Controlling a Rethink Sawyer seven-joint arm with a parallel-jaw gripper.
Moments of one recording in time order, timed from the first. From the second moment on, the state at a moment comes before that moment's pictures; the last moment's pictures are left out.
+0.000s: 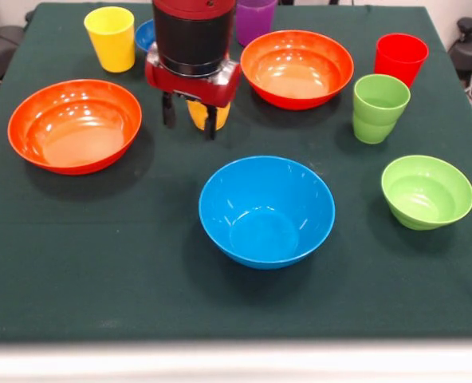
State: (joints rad) arm -0.29 -0.38 -0.07 1.35 -0.02 0.62 1.81
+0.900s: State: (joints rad) arm -0.43 -0.37 -0.06 1.43 -0.22 0.44 1.81
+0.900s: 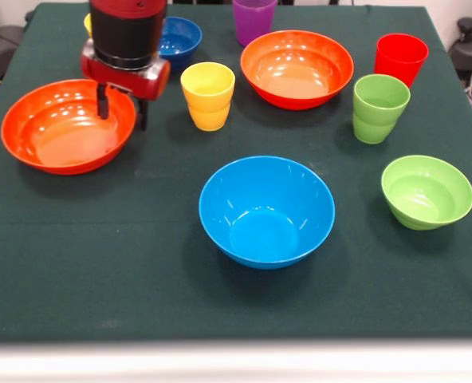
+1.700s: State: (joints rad) arm -0.51 -0.33 -0.03 1.42 -0.28 0.42 1.81
